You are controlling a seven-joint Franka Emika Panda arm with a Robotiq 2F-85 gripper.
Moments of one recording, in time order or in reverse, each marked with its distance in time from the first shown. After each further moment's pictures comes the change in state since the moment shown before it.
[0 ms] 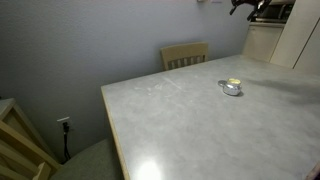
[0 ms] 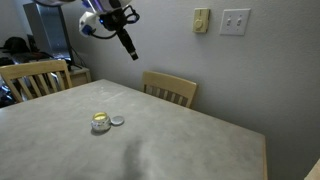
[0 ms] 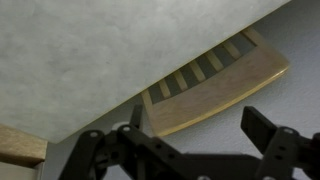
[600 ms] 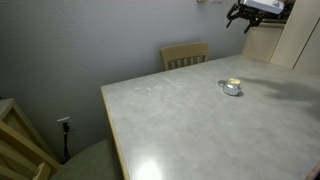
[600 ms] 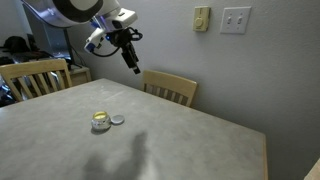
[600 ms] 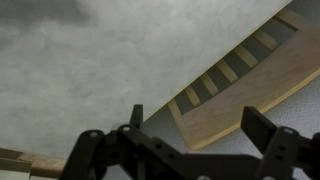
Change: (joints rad) arm 0.043 0.110 -0.054 0.028 -0.109 0.027 0.280
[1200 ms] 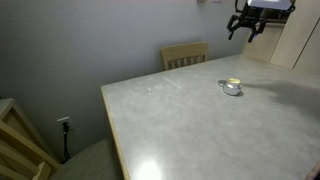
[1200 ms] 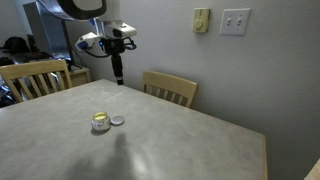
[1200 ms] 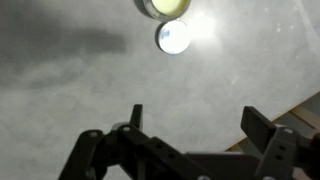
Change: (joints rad) arm -0.022 0.030 0.057 0.090 0.181 -0.412 -0.253
